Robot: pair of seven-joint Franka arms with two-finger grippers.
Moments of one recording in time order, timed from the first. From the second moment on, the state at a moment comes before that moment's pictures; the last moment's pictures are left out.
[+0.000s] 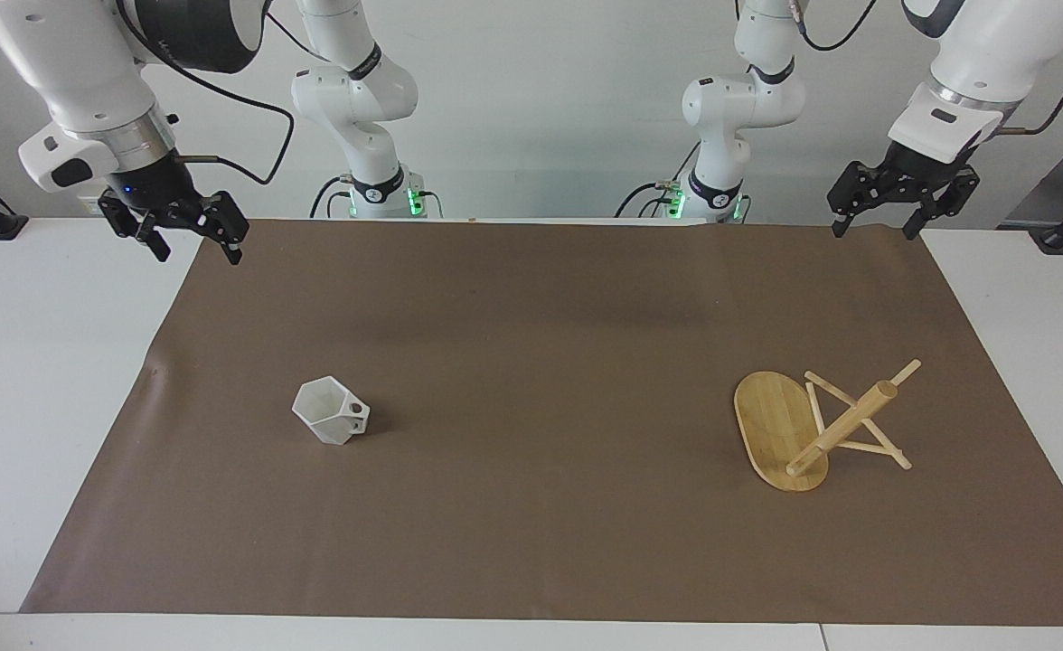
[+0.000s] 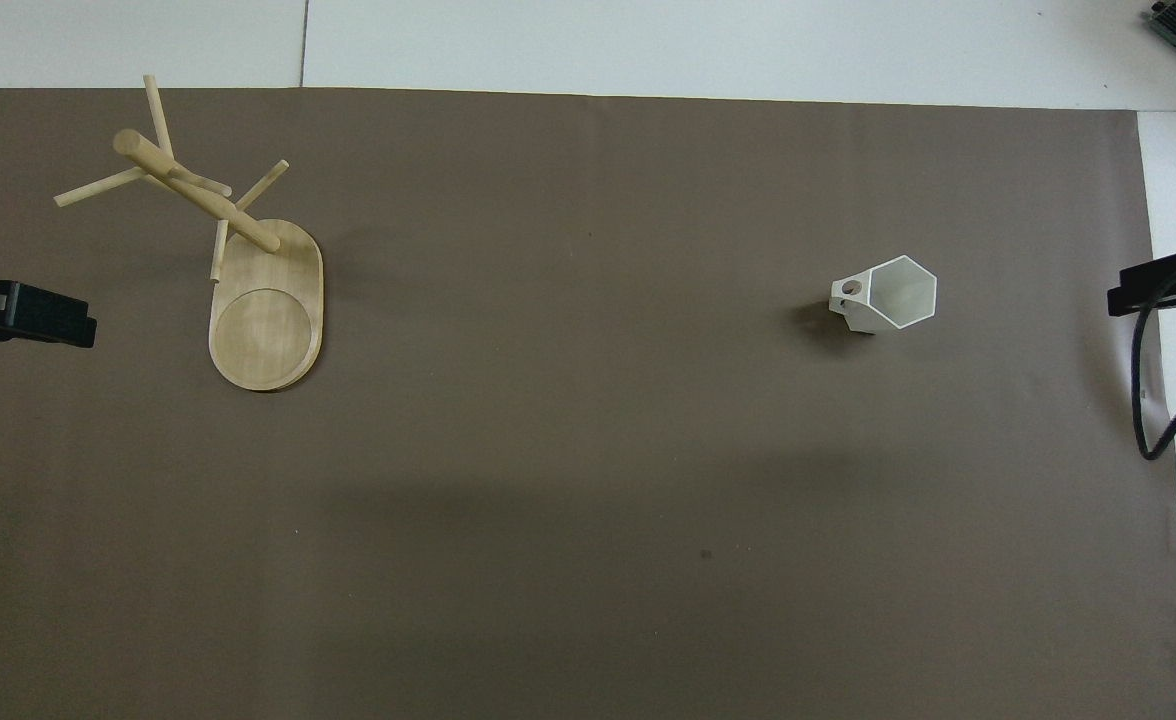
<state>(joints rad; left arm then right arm) 0.01 -0.05 -0.10 -1.54 0.00 1.52 0.03 0.05 0.05 -0.16 -1.52 -0.02 1.59 -0.07</state>
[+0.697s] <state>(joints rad) 0.00 -0.07 -0.11 -1.58 0.00 1.52 -0.09 0.05 0.05 -0.16 -1.52 -0.02 1.59 -0.07</state>
